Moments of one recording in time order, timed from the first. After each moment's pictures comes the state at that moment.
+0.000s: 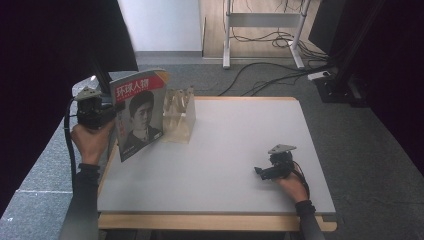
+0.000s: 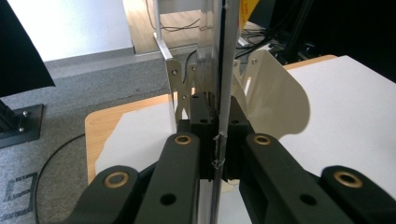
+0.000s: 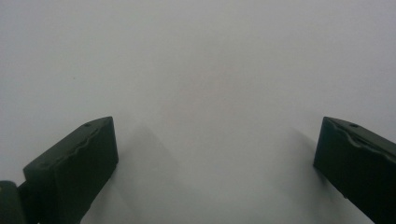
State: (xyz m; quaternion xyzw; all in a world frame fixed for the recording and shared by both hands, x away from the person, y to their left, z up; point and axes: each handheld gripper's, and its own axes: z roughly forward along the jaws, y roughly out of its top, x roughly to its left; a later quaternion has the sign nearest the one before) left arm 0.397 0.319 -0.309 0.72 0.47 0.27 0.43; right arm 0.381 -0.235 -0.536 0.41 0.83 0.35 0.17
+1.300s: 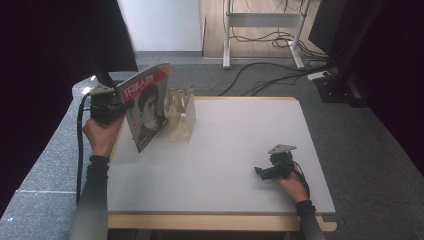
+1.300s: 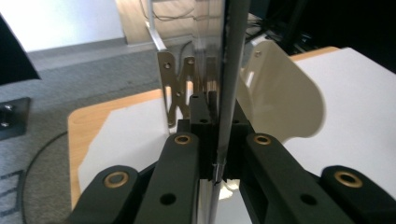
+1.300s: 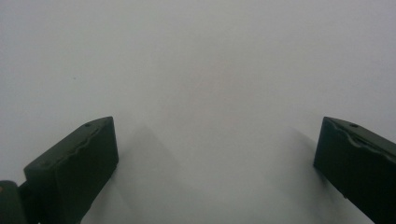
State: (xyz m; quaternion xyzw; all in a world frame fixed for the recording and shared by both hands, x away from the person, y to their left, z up) left arm 0.428 0.308 -0.331 0.73 0.47 0.24 0.43; right arm 0.382 -0.236 -0.536 0.41 0.83 0.35 0.17
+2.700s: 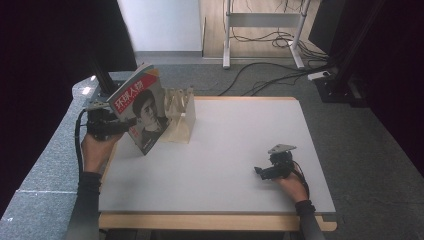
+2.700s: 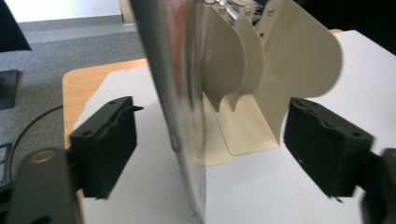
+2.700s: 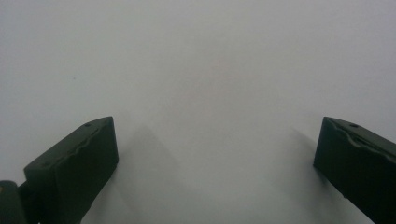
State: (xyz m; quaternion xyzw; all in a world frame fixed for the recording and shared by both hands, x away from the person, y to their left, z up) left arm 0.405 0.332 -0.365 0.73 0.49 0.21 0.42; right arm 0.382 -0.235 -0.536 0.41 0.83 0.35 0.17
